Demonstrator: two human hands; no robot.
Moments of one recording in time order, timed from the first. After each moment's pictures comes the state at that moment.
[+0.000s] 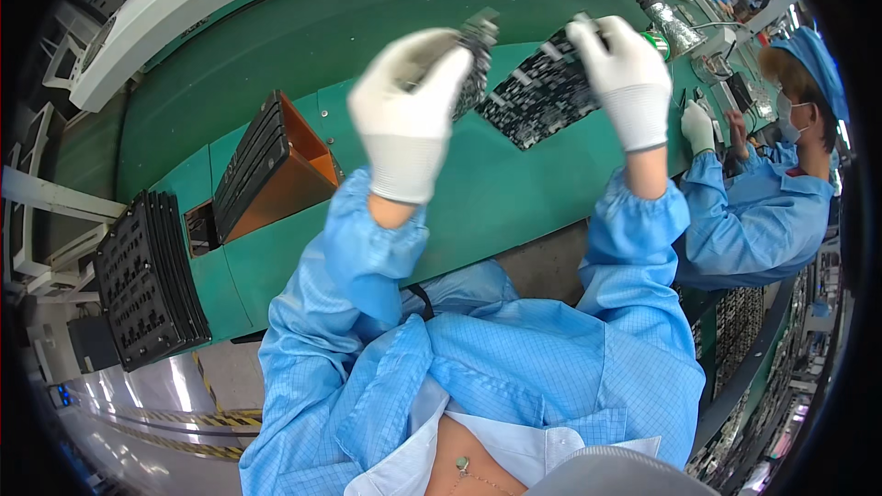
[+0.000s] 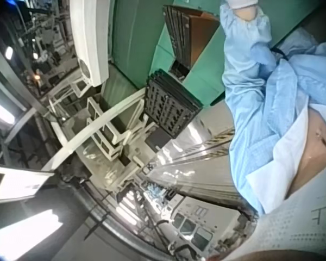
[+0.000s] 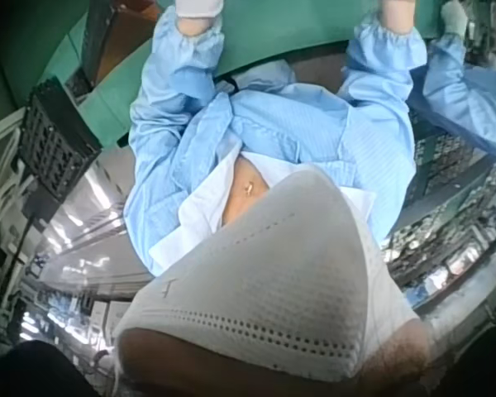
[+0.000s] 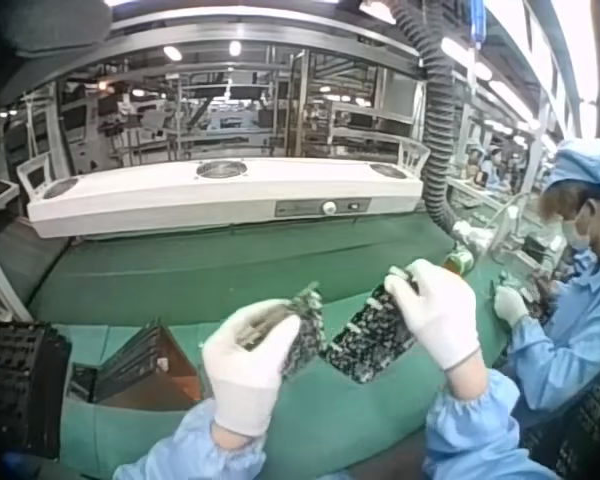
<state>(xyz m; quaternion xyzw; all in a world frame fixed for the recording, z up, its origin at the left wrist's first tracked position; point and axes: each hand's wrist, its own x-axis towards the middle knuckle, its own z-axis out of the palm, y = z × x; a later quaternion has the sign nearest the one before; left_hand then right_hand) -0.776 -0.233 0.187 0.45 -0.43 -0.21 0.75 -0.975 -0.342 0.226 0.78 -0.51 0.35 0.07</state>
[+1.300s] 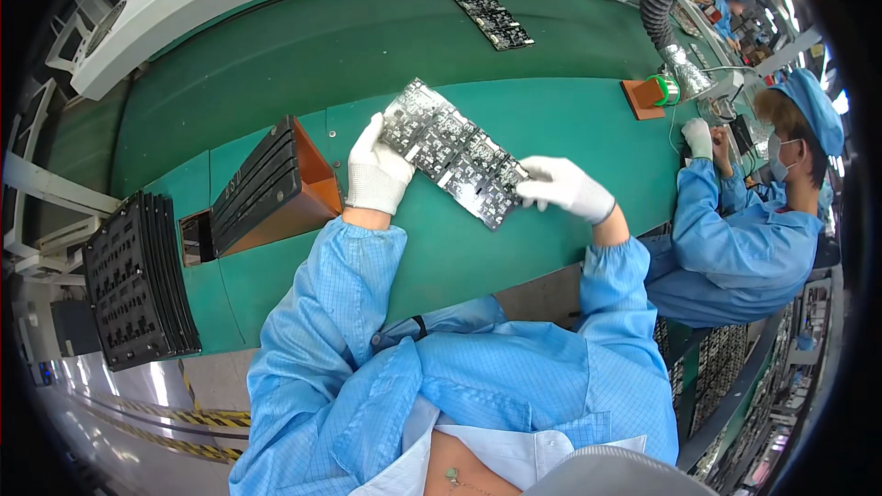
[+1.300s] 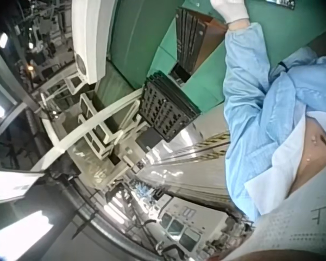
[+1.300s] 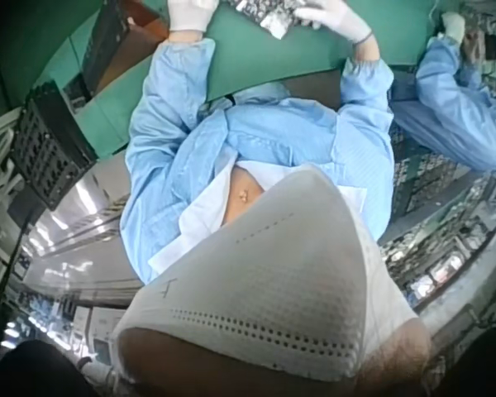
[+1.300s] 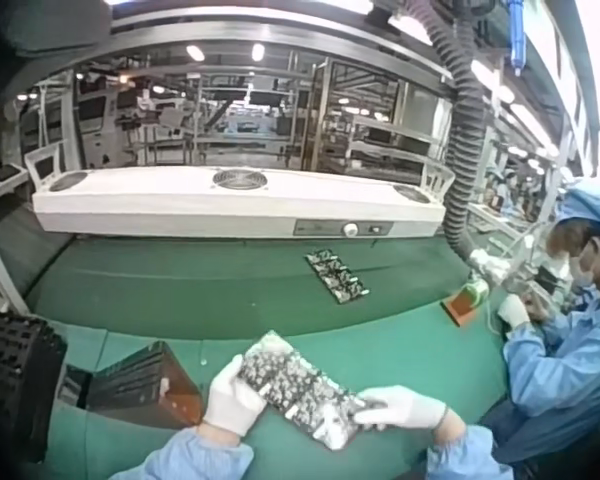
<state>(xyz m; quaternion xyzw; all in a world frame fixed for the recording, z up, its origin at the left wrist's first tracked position) -0.683 -0.249 0.042 0.17 0.00 -0.64 0.75 -0.975 -0.316 0.120 0.73 -0.37 0.05 -0.58</state>
